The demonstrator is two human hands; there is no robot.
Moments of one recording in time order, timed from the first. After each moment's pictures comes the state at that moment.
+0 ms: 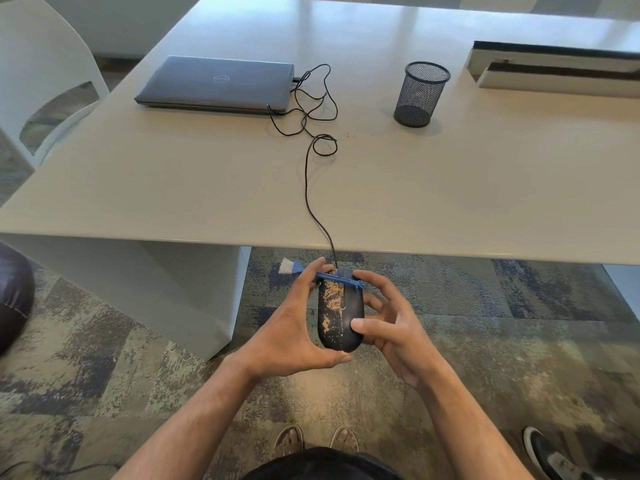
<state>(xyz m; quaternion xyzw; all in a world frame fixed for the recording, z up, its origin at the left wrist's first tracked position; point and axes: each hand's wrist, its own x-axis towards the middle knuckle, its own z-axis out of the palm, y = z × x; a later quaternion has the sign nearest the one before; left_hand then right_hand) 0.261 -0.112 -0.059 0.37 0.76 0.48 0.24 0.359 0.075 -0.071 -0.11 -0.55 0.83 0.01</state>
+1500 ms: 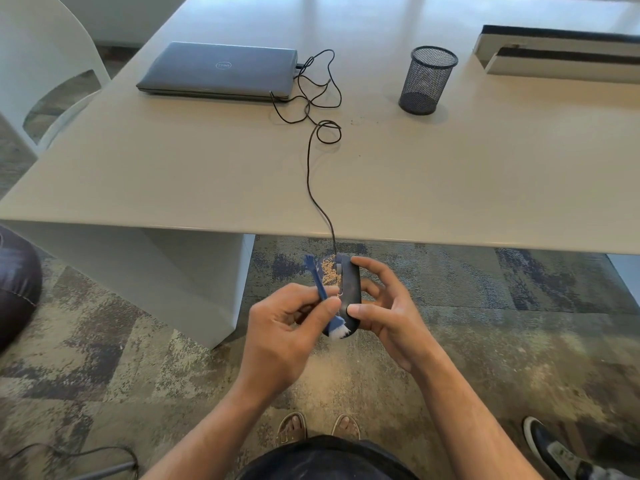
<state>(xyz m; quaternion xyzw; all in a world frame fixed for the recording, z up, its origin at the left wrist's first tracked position) 0.307 -0.118 -0.024 0.23 0.70 0.67 0.07 0.352 0.067 -0.073 -0.12 -0.55 0.83 0.02</state>
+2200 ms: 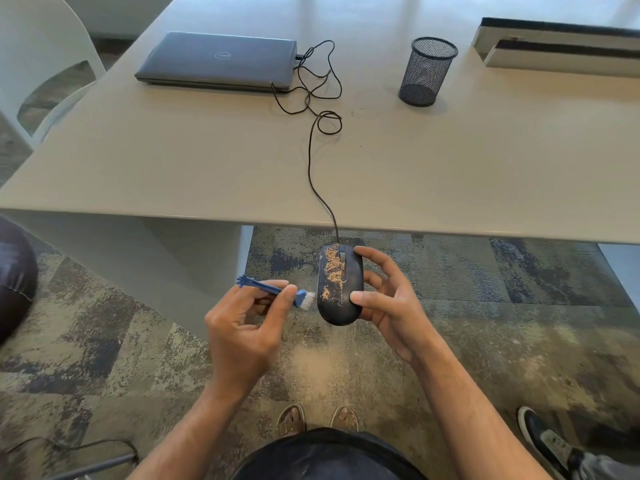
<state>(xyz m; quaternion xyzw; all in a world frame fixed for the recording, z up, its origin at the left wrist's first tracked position) 0.303 -0.153 -0.046 0.20 0.75 0.63 -0.11 0.355 0.061 -0.075 -0.12 -0.52 0.84 0.03</state>
